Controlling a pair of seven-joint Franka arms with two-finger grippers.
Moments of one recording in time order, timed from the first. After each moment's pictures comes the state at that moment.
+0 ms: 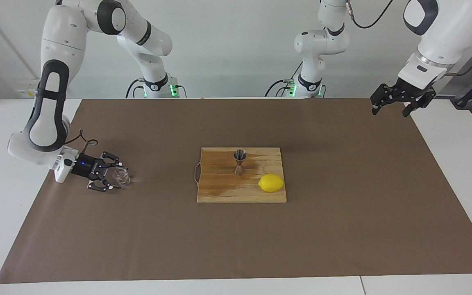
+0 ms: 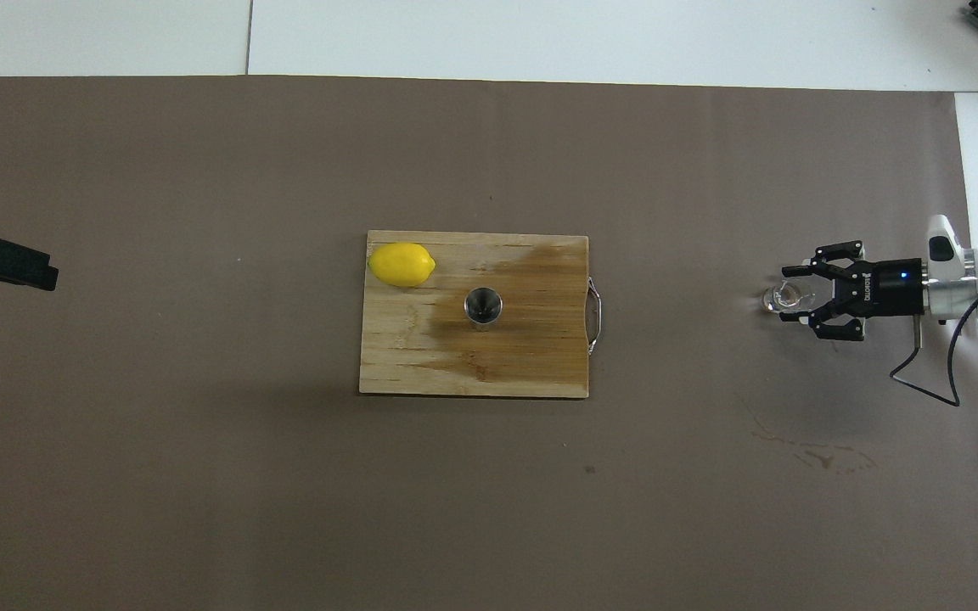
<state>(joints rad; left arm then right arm) -0.01 0.01 0.00 -1.57 0.00 1.56 0.16 -0.31 0.50 -0.08 -1.85 0.91 1.83 -2.11</state>
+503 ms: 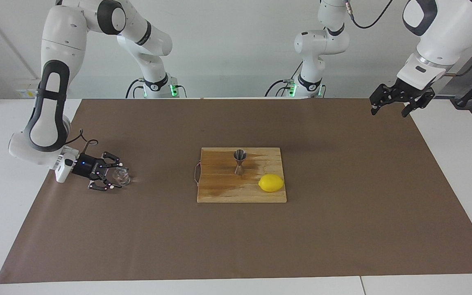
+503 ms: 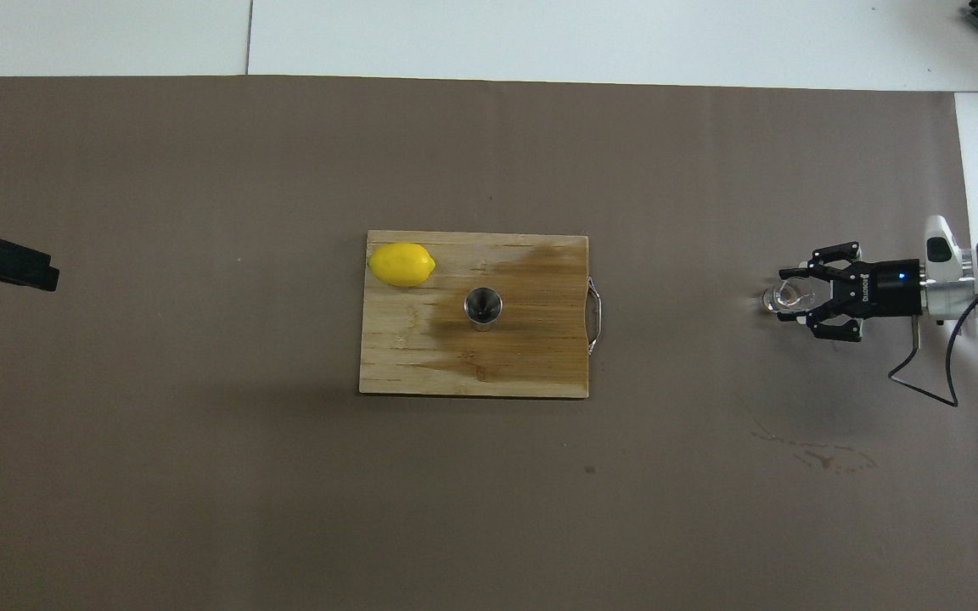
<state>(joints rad) -0.01 0.01 0.00 -1.57 0.00 1.56 0.16 -0.30 0.50 -0.08 -1.85 0.91 1.83 -2.12</state>
